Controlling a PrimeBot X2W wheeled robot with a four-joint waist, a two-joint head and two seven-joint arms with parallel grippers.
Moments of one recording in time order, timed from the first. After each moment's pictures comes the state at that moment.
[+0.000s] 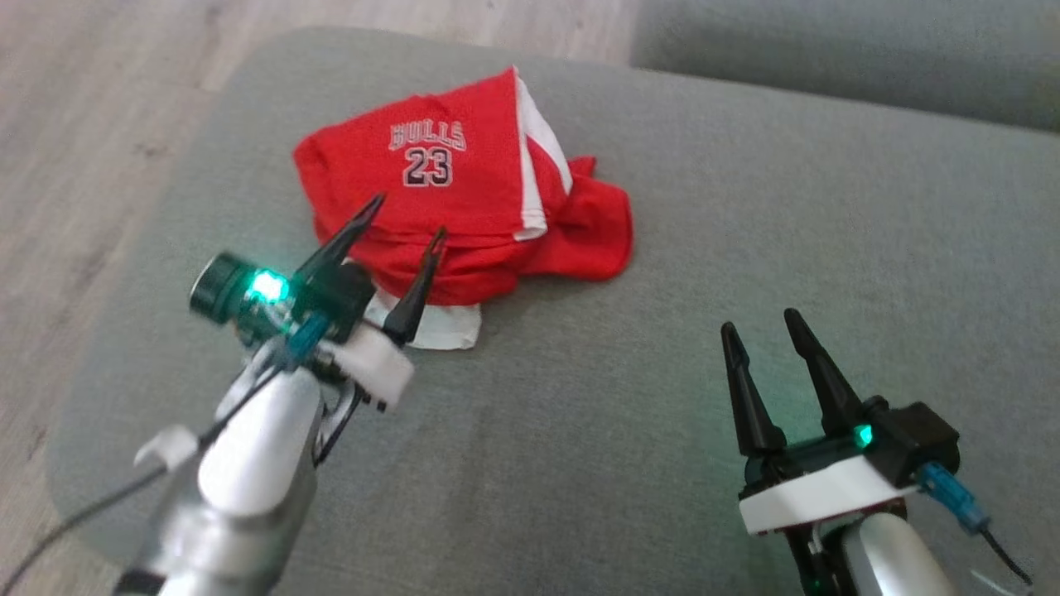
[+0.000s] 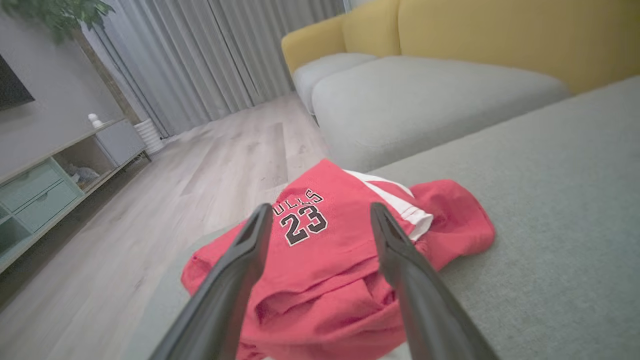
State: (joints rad) left arm -0.54 0.17 -0.43 0.53 -0.03 -0.13 -0.12; right arm -0.04 -0.04 0.20 0.17 0.18 0.13 -0.25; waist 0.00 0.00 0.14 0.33
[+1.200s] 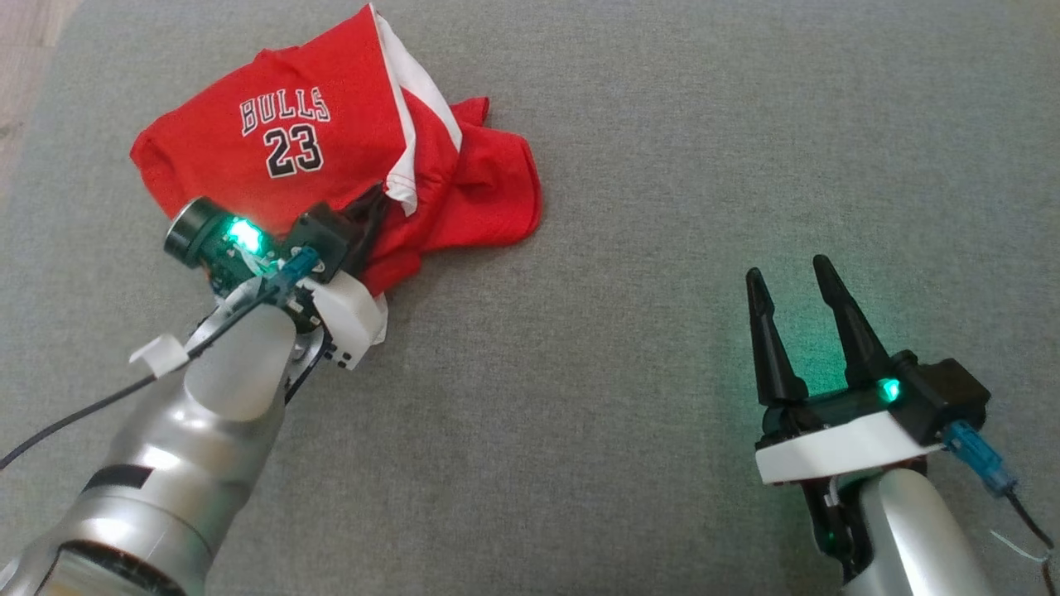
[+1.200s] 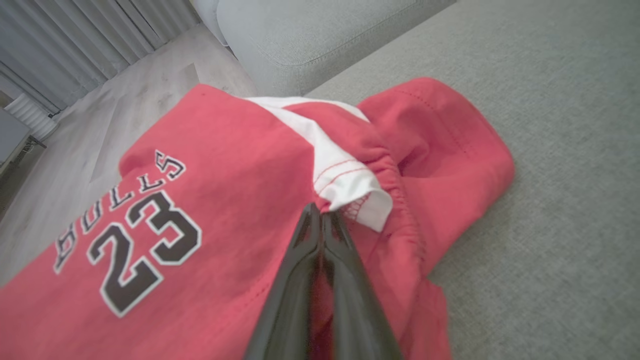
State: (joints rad) left arm -0.86 0.20 -0.73 1.00 -0.19 -0.13 -0.22; right arm -0.12 -0.05 0.16 0.17 0.17 0.13 -0.25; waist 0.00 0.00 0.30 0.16
